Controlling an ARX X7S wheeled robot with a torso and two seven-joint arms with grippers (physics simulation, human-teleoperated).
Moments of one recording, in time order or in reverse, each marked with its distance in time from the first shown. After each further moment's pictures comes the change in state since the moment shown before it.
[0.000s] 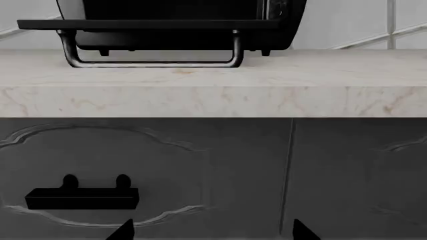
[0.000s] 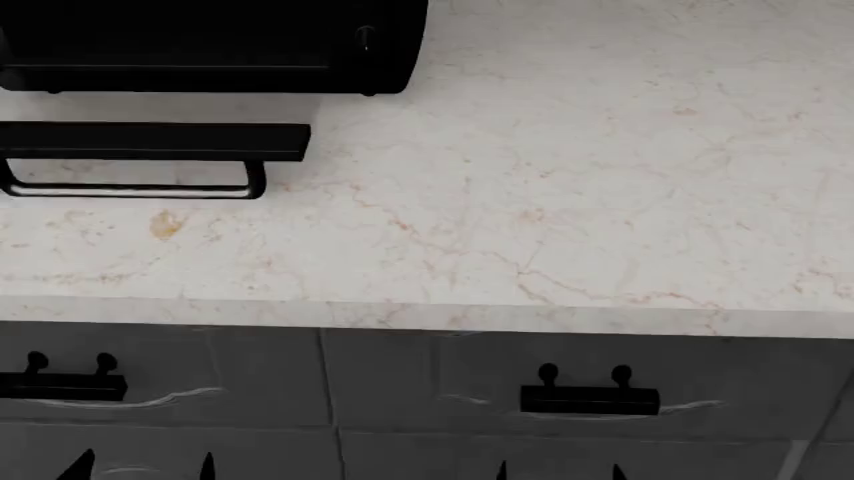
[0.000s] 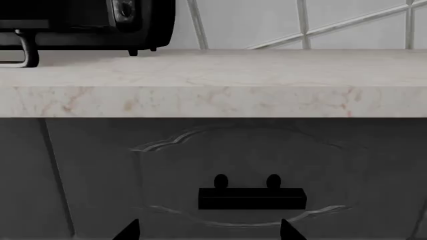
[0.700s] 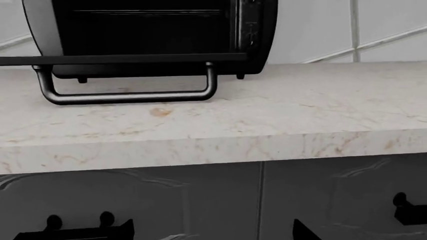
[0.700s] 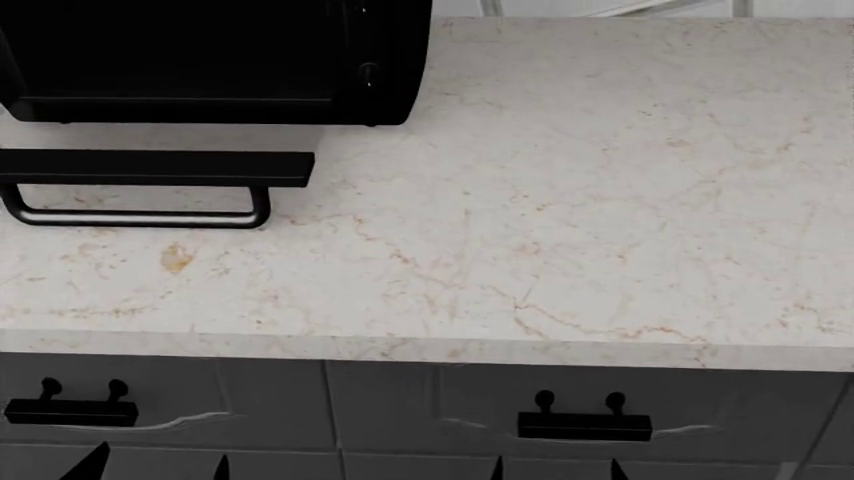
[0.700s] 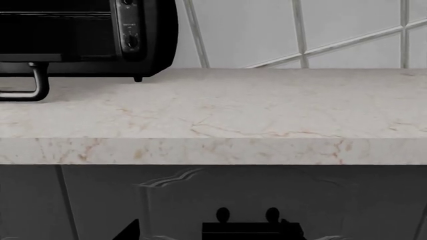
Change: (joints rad) left arm 0.027 -0.084 0.094 0.121 -0.070 -0.084 -0.021; right arm -0.010 0.062 -0.085 -0.047 0.059 0.011 0.087
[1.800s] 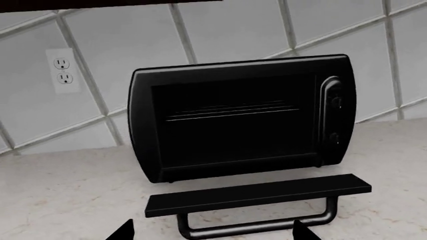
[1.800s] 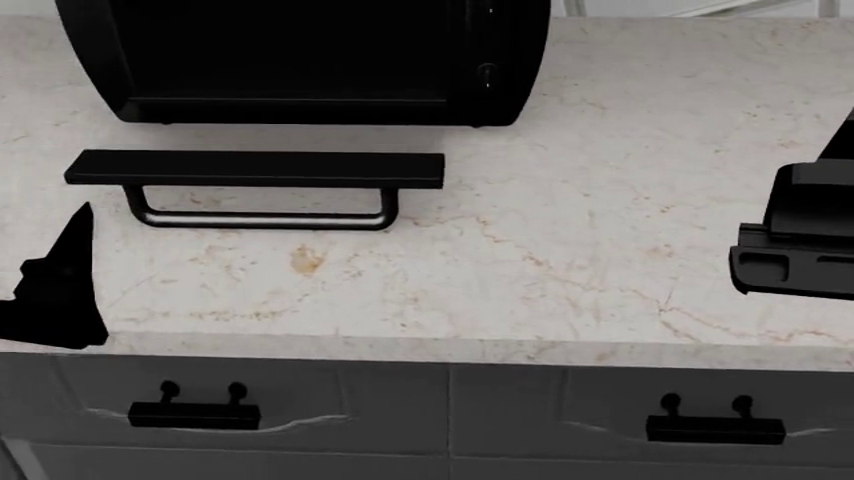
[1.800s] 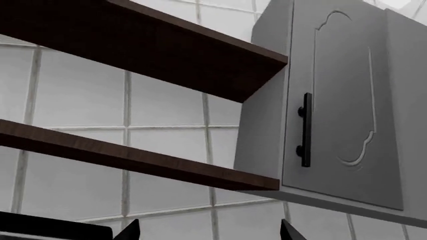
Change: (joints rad) left arm -0.548 -0.265 -0.183 0.438 -0.326 -0.887 0.006; right arm 0.706 0.915 0.325 -0.978 1.112 0.866 0.764
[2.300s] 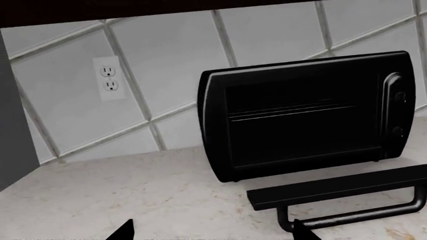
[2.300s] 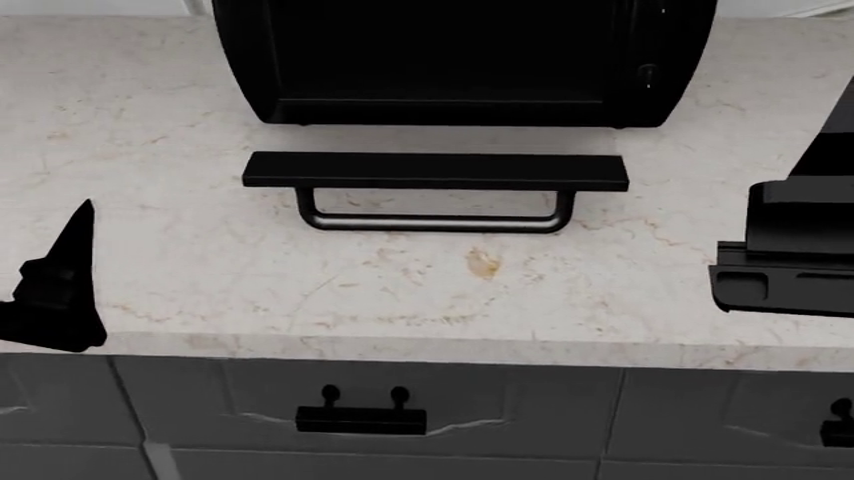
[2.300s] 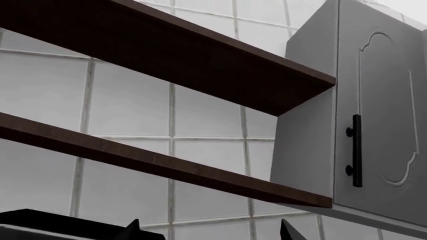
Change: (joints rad) left arm 0.009 -0.025 0.018 0.005 0.003 0.040 0.015; right arm 0.036 0.107 -0.078 -0.010 0.074 -0.071 0.070
